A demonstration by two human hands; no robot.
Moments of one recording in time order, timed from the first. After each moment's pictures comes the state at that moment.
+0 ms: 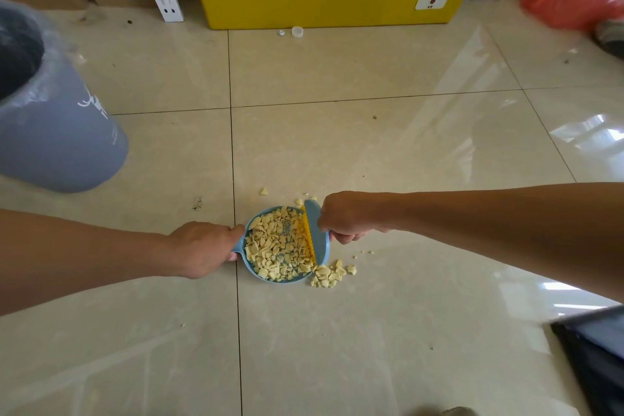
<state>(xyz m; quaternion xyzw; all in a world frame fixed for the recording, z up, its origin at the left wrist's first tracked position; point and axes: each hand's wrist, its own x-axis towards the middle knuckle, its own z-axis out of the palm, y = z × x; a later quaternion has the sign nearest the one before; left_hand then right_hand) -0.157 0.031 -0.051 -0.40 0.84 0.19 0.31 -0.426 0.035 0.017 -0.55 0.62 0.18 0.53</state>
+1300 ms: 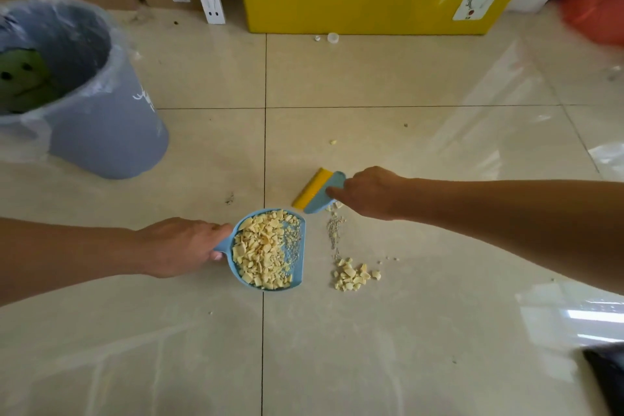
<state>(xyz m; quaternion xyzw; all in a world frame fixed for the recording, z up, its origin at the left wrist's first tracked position) -0.075 0.037 -0.029 -0.40 0.85 0.21 0.27 -0.427 0.001 0.005 -0.90 0.35 0.28 -0.01</state>
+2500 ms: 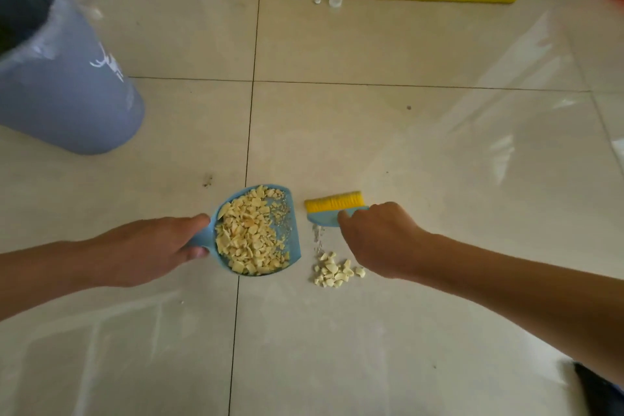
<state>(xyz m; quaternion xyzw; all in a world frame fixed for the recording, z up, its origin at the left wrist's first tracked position) -0.104 0.061 -0.008 -0.52 0.77 0.29 0.22 -0.444 0.068 0.012 -0.85 0.44 0.29 0.08</state>
